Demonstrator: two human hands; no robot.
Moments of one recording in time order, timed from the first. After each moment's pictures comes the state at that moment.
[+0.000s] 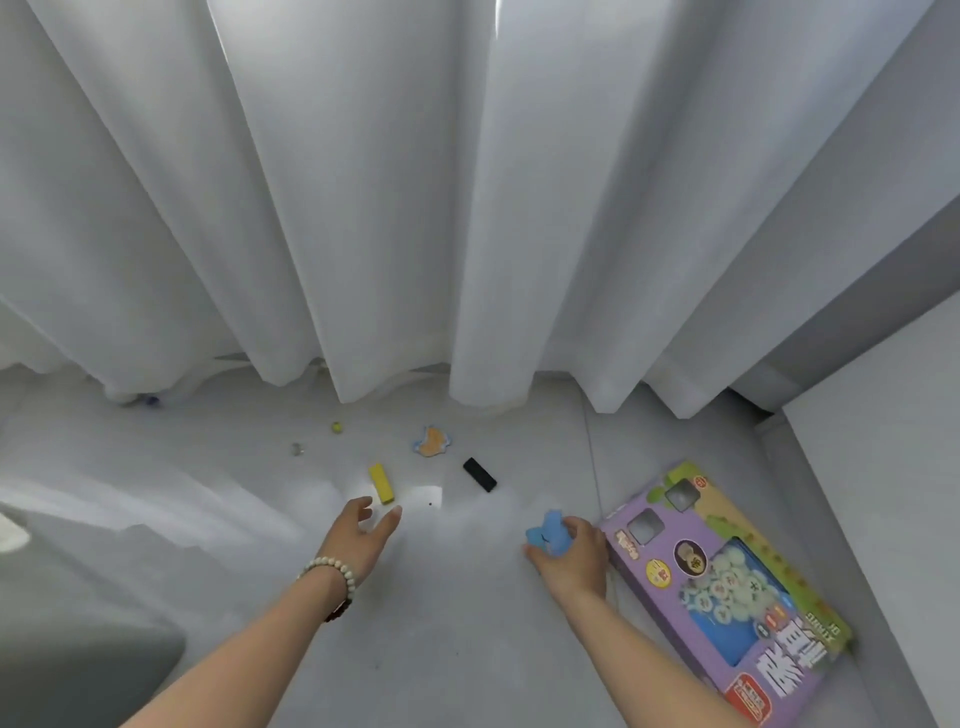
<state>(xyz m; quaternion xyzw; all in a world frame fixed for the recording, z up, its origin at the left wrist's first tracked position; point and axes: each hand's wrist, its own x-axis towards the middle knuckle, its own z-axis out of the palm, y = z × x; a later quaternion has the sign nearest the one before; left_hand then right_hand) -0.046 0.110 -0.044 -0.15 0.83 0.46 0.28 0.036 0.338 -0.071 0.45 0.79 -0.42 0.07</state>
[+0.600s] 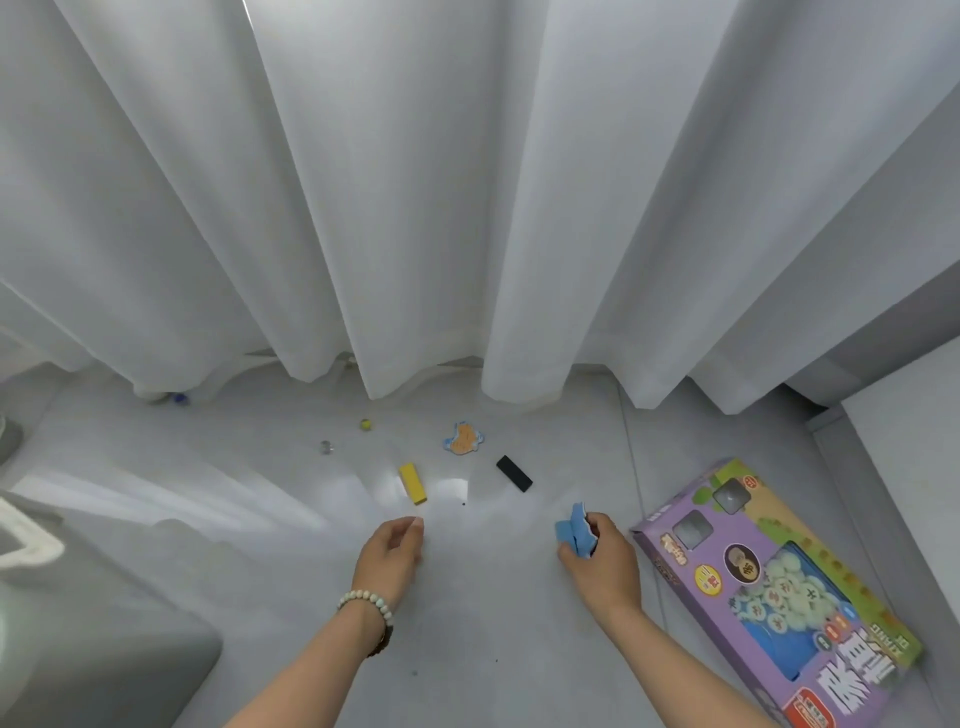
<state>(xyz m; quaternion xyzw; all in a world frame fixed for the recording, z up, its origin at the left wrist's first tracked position) -0.033 0.109 -0.057 -0.22 0.75 0.57 0.26 0.031 0.331 -0.083 0.37 0.82 -0.43 0.04</state>
